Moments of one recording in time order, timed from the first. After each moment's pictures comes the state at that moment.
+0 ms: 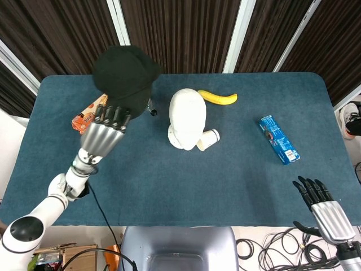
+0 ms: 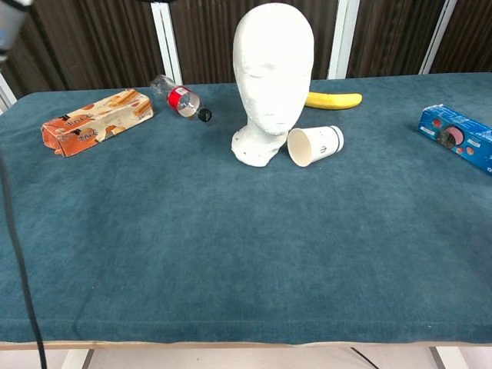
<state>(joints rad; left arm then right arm) -1.02 -1.78 -0.20 -0.50 1.62 1.81 0.40 0.05 -1.02 -0.10 -1.62 -1.71 1.47 0.04</state>
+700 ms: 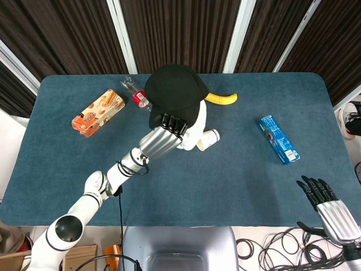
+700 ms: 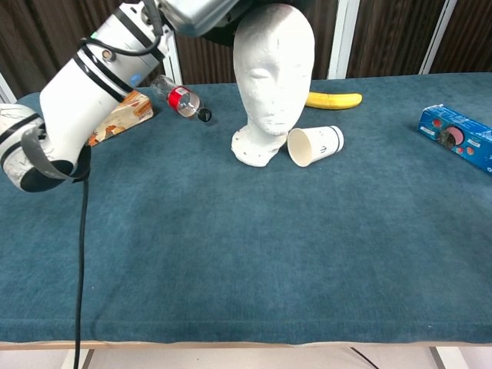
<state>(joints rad) -1.19 -2.01 -0.14 -0.30 1.65 1.60 0.46 0.05 -0.98 -0.11 -1.60 -1.75 1.49 0.13</state>
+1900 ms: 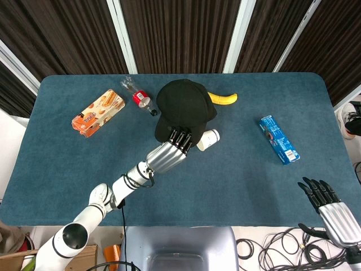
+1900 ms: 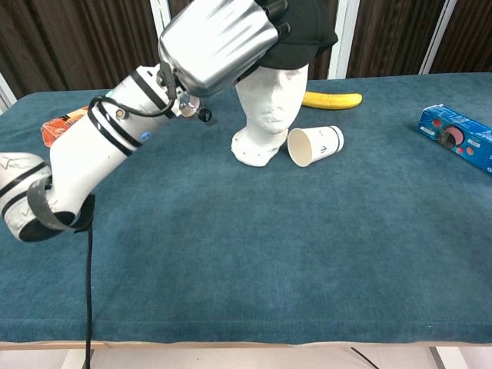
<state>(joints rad) -1.12 -2.09 -0.06 -0.31 1.64 1.58 0.46 0.04 -0.98 -0.11 -1.59 -1.76 1.51 0.14</state>
